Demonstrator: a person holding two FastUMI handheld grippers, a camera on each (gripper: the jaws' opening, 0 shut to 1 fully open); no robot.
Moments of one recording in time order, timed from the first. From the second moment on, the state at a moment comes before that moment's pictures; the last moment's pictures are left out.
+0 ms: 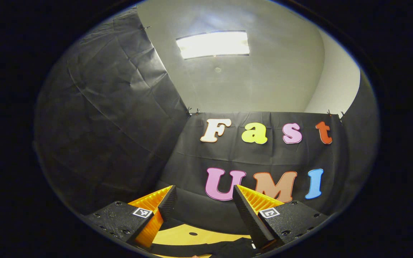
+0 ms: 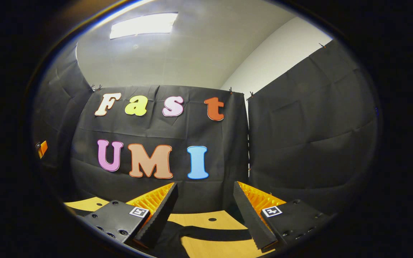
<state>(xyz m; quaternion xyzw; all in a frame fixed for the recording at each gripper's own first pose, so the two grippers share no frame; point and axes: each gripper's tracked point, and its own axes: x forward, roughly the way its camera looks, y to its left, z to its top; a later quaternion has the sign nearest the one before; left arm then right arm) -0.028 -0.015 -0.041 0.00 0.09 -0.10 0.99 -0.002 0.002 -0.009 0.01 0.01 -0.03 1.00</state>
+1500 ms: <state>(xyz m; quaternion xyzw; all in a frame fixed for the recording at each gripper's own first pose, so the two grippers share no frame) -0.026 -0.067 -0.123 0.02 0.18 -0.05 0.98 0.169 -0.131 -0.225 0.13 0.23 -0.08 0.96</state>
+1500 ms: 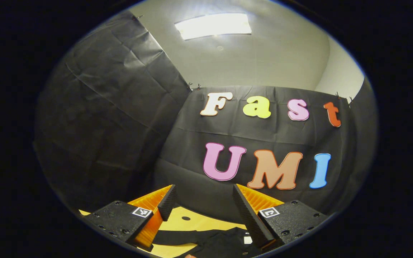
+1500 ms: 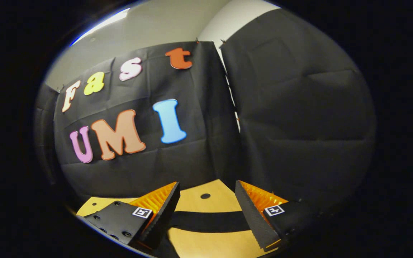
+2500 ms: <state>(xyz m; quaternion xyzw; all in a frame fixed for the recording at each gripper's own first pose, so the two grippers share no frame) -0.035 -0.044 -0.154 0.12 0.20 -0.01 0.97 0.207 -0.150 -0.456 0.06 0.52 -0.15 0.84</state>
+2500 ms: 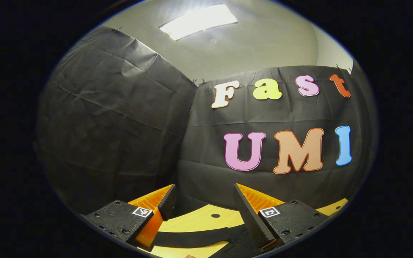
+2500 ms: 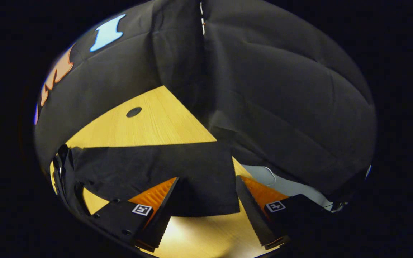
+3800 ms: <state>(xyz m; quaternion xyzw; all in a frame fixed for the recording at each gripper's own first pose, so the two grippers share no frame) -0.034 -0.009 -0.130 0.11 0.19 0.00 0.98 0.280 -0.016 -0.331 0.05 0.43 -0.03 0.90</state>
